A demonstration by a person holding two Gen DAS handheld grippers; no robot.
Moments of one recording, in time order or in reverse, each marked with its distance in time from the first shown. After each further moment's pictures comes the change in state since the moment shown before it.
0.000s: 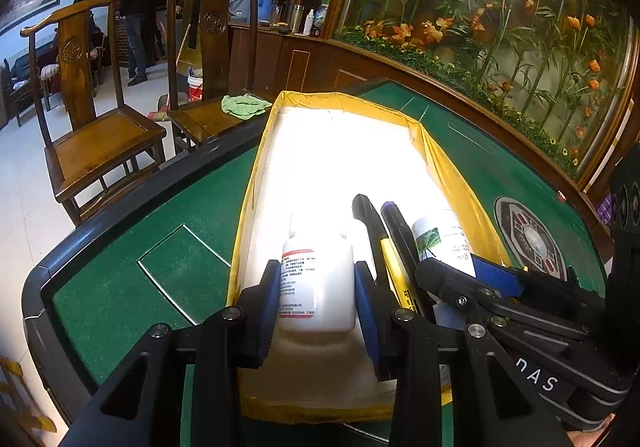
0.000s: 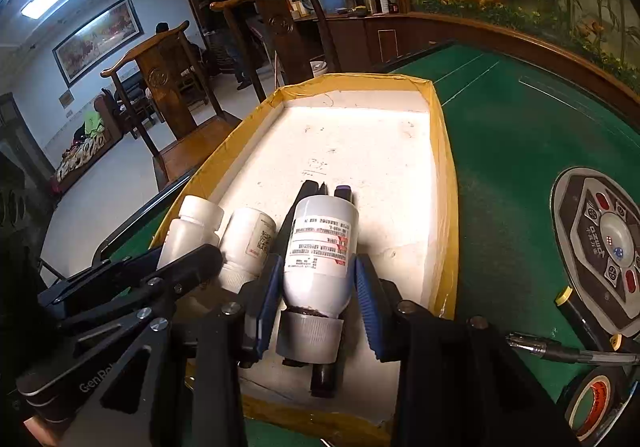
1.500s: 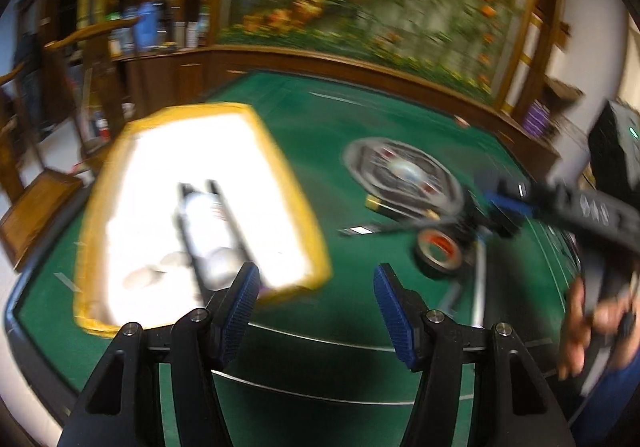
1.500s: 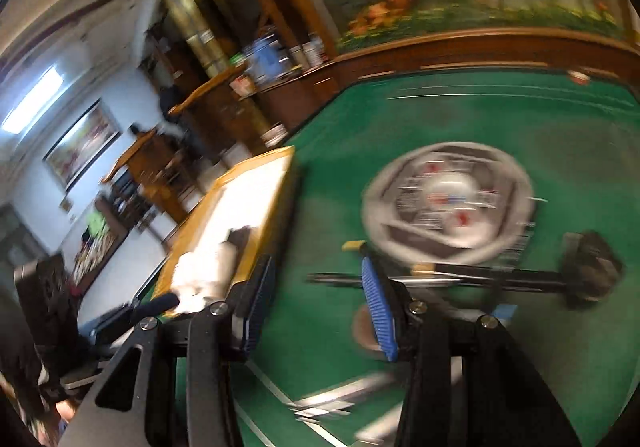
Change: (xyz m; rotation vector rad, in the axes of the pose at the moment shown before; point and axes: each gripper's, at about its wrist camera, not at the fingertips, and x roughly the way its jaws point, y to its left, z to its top) left arm -0.048 -0.131 -0.042 0.331 0.062 -0.236; right arm -0.175 -0.160 -0.062 0.336 -0.222 0.002
